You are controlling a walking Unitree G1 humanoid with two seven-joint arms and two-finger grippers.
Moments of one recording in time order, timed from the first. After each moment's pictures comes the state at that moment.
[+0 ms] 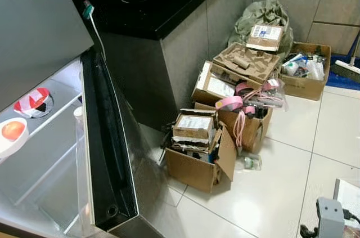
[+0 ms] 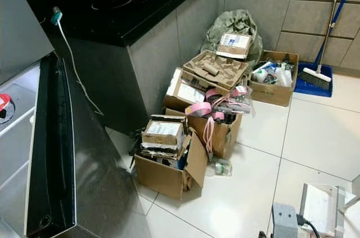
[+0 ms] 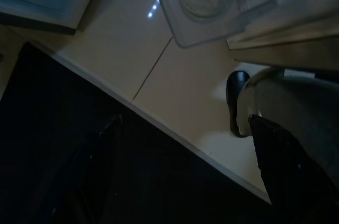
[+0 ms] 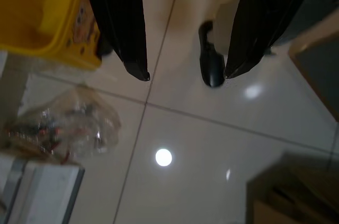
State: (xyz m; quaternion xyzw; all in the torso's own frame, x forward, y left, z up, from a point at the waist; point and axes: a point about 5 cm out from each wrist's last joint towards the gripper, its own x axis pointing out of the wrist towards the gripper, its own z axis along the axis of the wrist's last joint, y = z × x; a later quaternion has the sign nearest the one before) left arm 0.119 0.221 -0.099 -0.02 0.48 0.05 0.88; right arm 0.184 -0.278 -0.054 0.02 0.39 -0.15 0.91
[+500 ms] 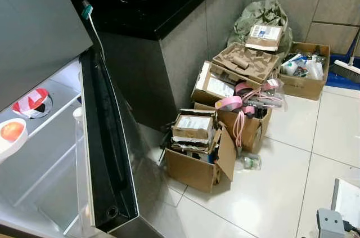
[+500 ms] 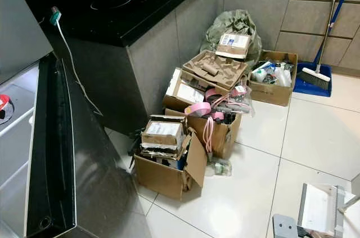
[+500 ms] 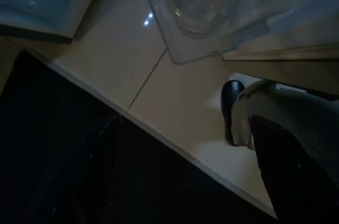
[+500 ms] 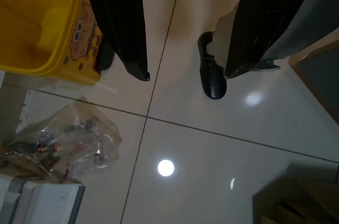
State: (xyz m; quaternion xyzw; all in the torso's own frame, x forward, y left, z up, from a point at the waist) left arm 0.127 0.220 -0.097 -0.03 0.46 0.04 0.88; right arm 0.180 -0.274 -0.060 0.02 0.40 -0.15 0.90
